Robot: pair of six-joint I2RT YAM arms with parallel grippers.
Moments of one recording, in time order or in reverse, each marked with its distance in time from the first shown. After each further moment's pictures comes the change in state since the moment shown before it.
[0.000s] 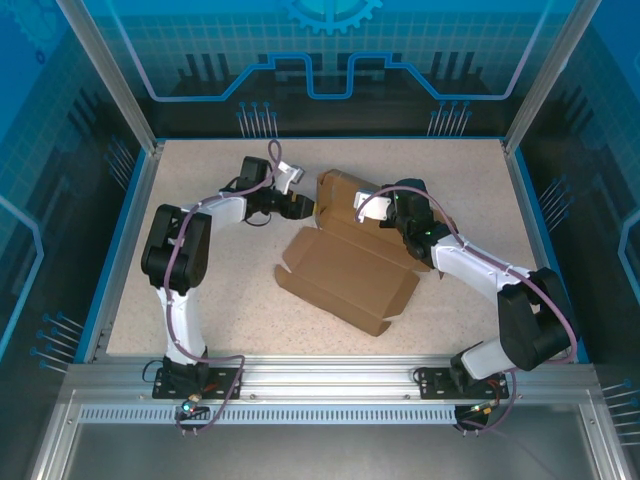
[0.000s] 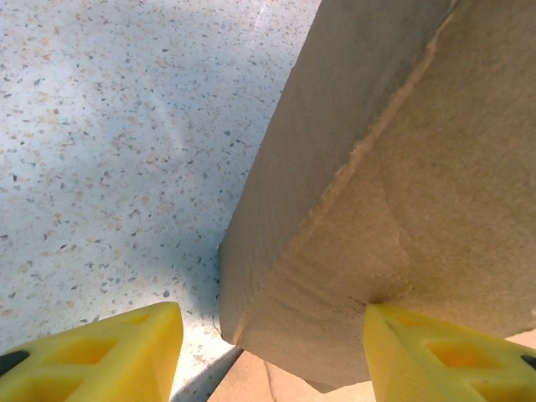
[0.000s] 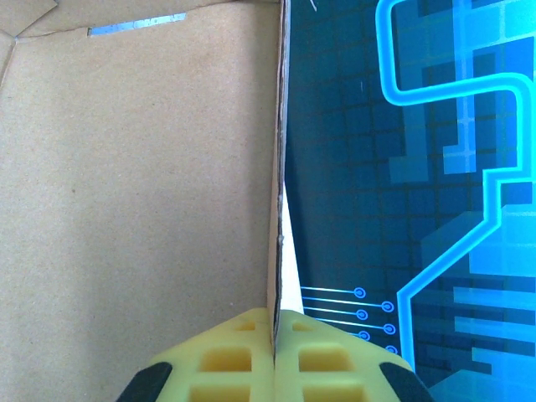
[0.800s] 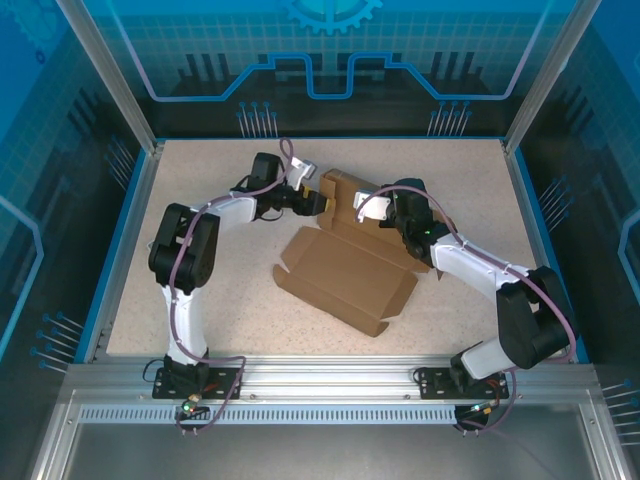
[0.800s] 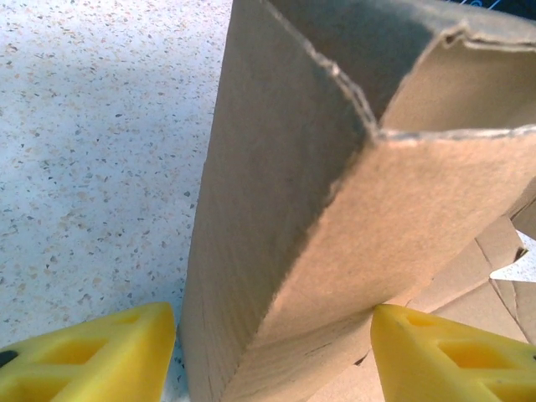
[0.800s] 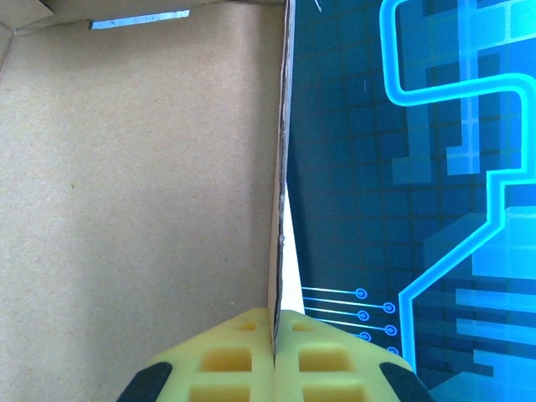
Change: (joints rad) left arm -0.060 0.030 0.042 0.104 -0.015 -0.035; right arm 0.000 0.009 0.006 -0.004 0.000 -0.007
